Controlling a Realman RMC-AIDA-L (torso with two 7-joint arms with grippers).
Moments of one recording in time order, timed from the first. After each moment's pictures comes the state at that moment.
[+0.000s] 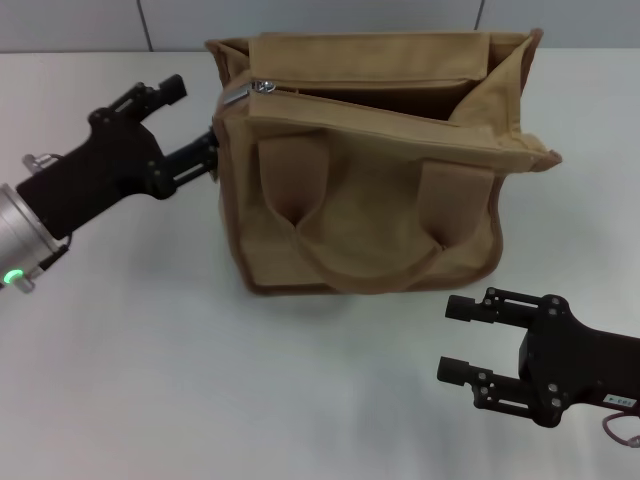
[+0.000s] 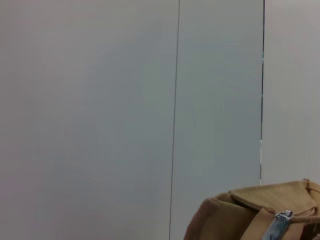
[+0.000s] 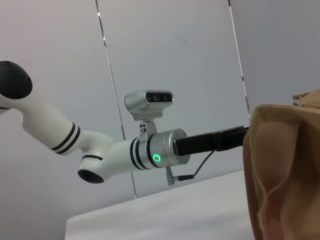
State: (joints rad) left arm -0.51 -2.07 0.49 0.31 1.66 1.52 -0.82; right arm 0.37 2.08 -0.52 -0.36 -2.06 -1.84 0.85
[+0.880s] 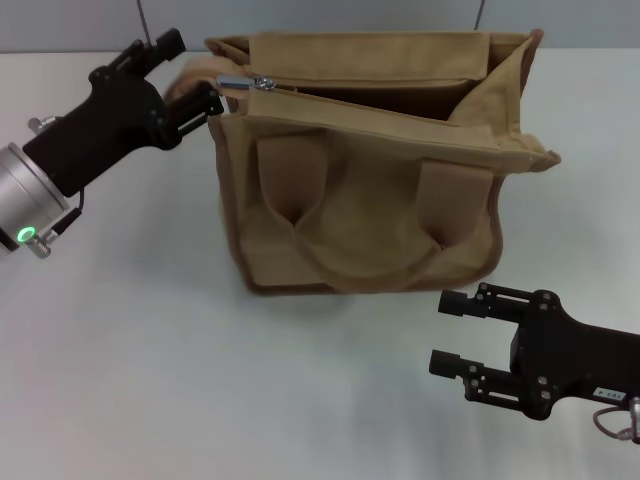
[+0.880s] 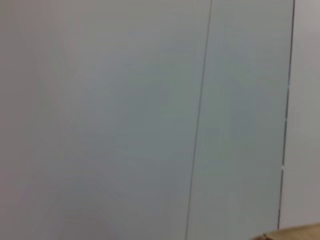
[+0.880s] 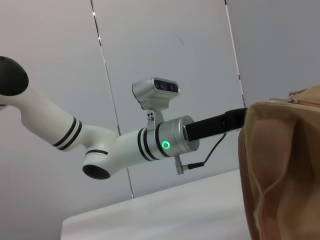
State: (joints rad) left arm -0.55 -2.08 0.55 0.30 1.52 1.46 -0.88; right arm 0.39 2.08 -0.52 -0.34 -2.05 -1.81 0.85
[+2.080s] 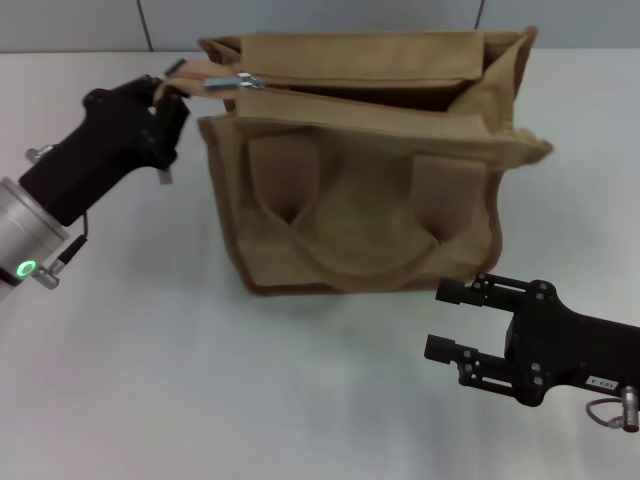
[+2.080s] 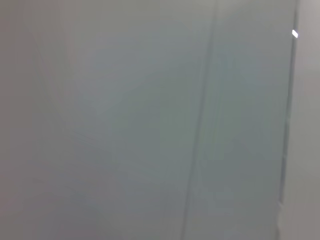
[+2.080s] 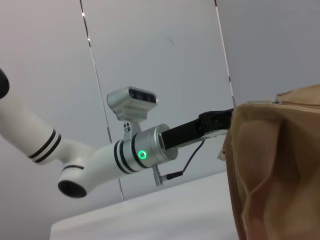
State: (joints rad) left arm -0.51 -2.08 0.58 0.19 1.41 1.54 -0.83; right arm 0.40 2.08 -0.52 -0.32 -2.03 -1.78 0.85
